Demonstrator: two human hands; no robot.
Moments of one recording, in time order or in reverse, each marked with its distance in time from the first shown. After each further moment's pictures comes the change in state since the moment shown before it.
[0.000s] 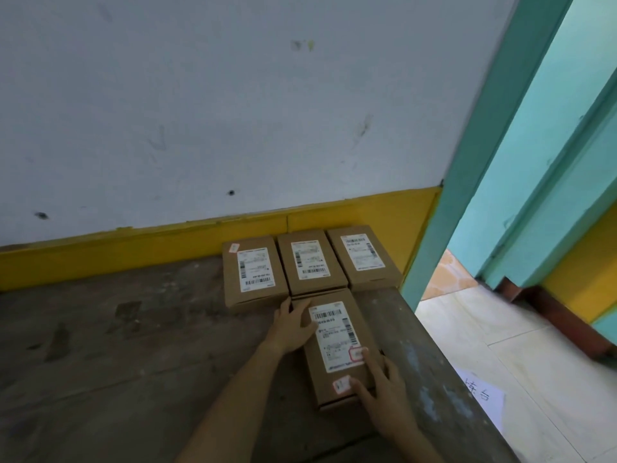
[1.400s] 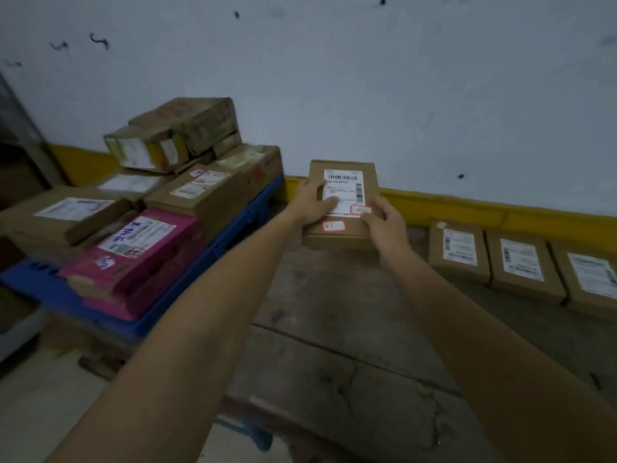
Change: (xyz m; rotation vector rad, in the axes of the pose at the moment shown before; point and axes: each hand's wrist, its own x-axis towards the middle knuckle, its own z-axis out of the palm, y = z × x) left_hand -0.288 -0.084 -0.257 -0.081 0.706 -0.249; right_hand -0.105 -0.327 0.080 0.747 -0.211 -0.517
